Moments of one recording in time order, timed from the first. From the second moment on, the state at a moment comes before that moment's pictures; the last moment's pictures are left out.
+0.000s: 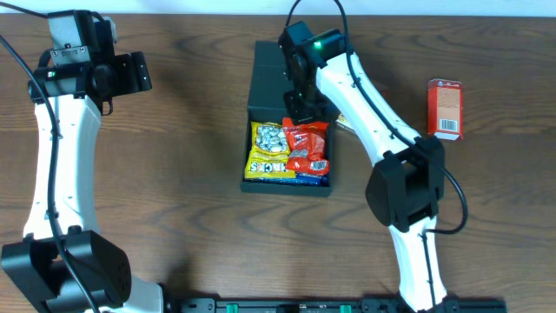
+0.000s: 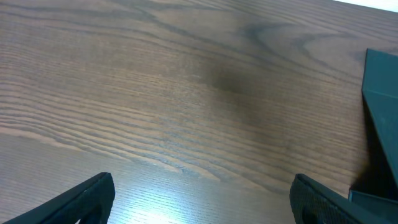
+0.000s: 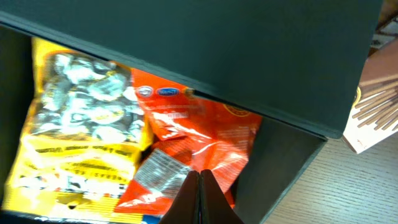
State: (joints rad) left arm 0.16 1.68 1.58 -0.82 0.02 -0.04; right arm 0.48 2.30 2.17 -1.42 -0.01 0.22
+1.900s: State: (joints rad) left arm -0.12 1.92 1.58 -0.74 0.18 -0.04; right arm 0.17 2.45 2.21 -1.26 0.07 0.71
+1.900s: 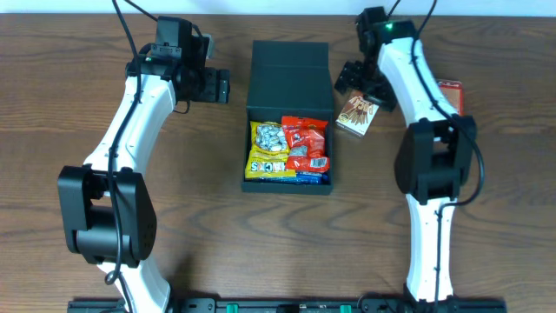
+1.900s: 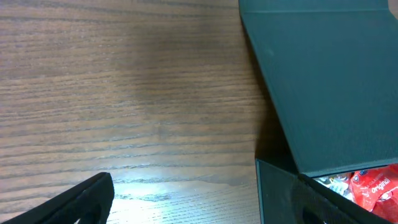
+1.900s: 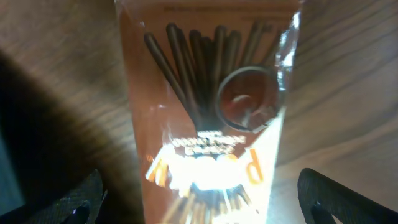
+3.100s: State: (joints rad) left arm -0.12 1.92 1.58 -0.74 0.17 -0.04; right arm 0.18 2.55 2.47 -1.51 0.08 0.55
